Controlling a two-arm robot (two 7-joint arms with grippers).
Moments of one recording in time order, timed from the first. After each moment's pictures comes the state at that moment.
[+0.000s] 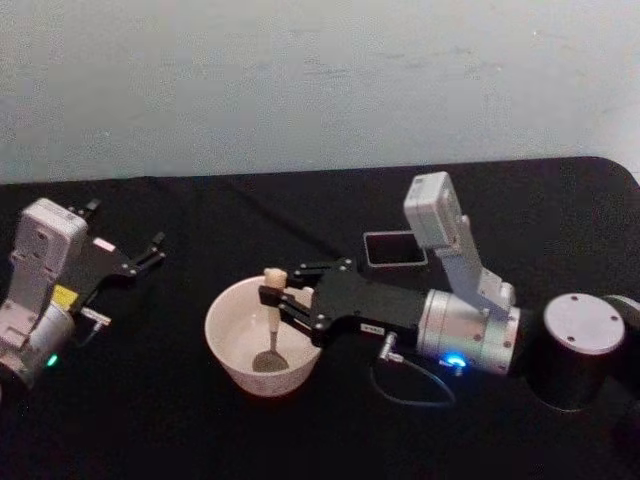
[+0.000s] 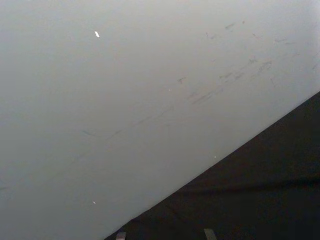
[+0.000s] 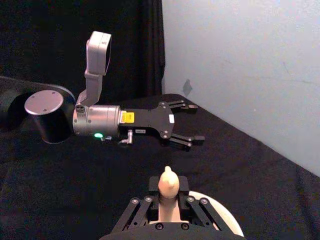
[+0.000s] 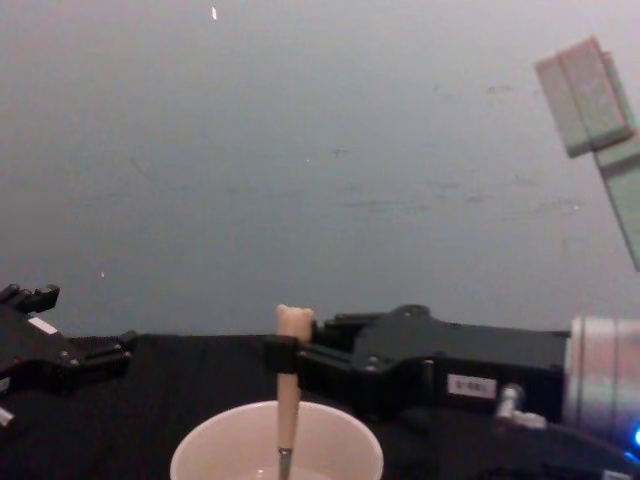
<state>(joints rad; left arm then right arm) -0.20 0.60 0.45 -1.41 -0.25 -0.12 0.03 0.35 0.44 -0.63 -1.50 0.49 0.05 0.65</state>
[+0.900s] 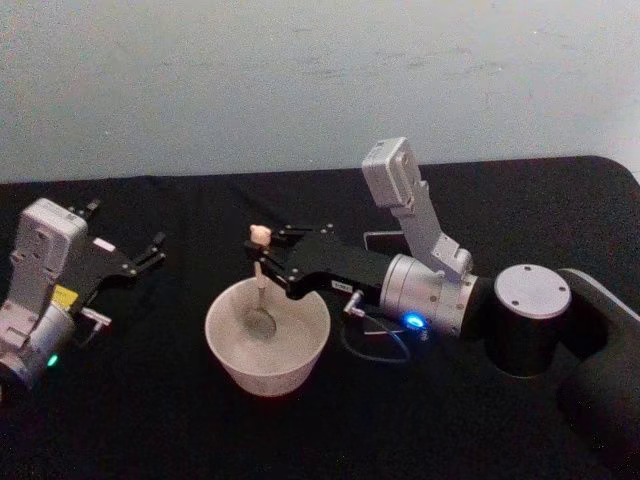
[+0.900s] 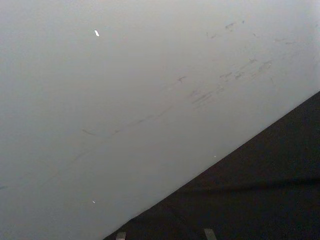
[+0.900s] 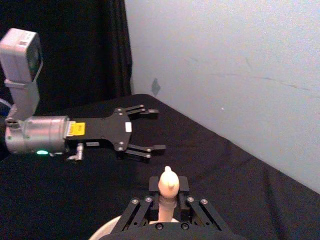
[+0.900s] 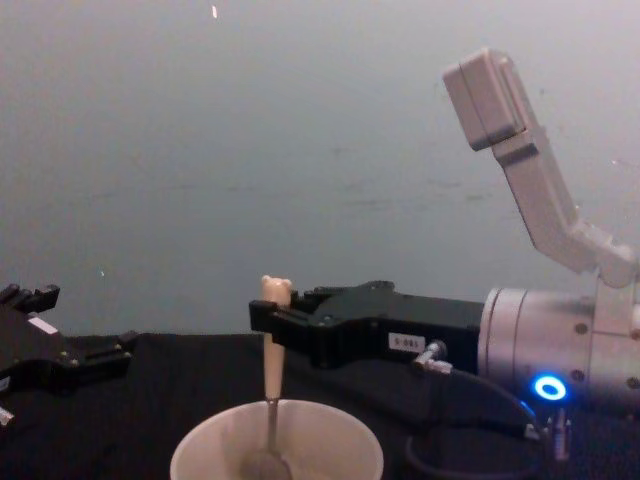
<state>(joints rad) -0.20 0.60 0.45 -1.41 -0.25 -0.12 0.03 0.45 0.31 -0.63 -1.33 0.43 0.06 0.55</state>
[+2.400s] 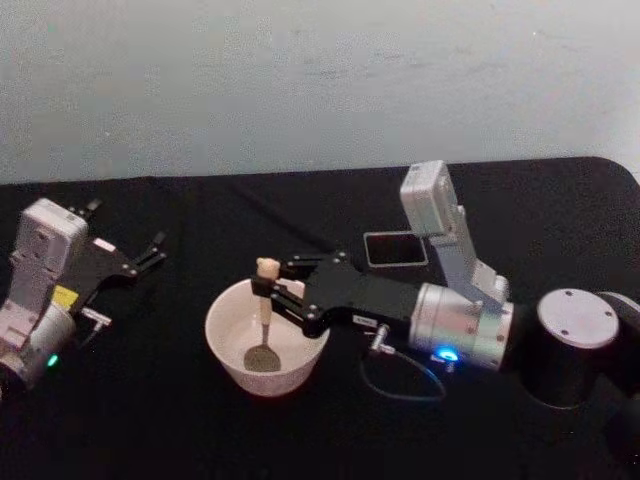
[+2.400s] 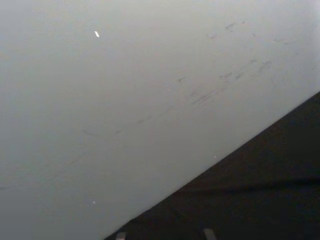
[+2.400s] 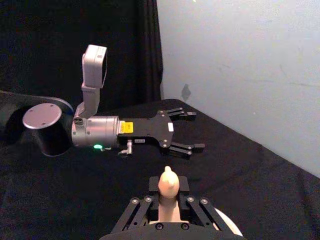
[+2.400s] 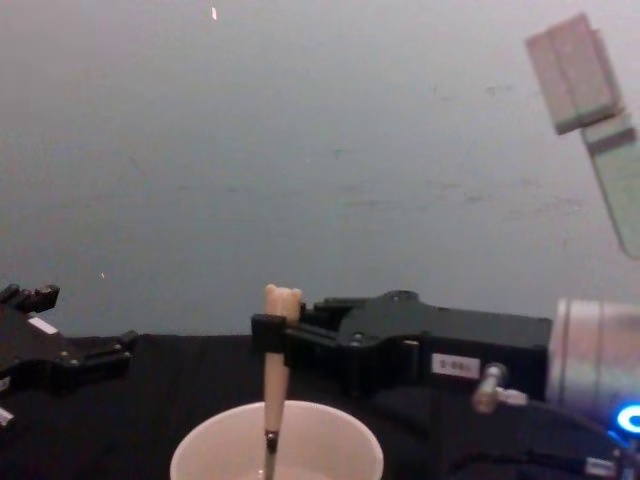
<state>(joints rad) -0.20 0.60 0.45 -1.41 -0.25 -0.12 0.03 0.36 0.42 -0.62 -1.51 0.51 0.08 0.62</state>
